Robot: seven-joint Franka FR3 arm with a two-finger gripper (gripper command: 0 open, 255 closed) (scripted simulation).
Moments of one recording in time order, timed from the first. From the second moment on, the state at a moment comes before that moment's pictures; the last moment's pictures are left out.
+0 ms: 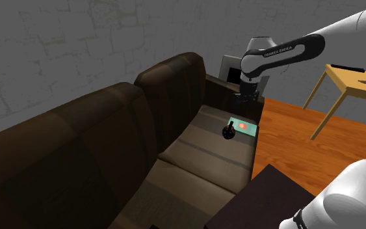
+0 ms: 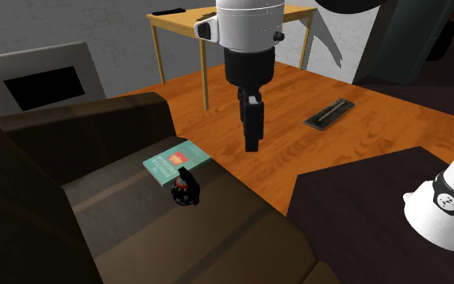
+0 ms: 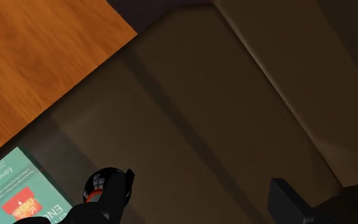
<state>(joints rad) -0.12 -0.12 -0.21 -2.22 -0.06 2.06 -0.03</state>
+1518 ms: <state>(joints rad) -0.35 0.75 -0.24 -1.54 0.26 2.19 -0.08</state>
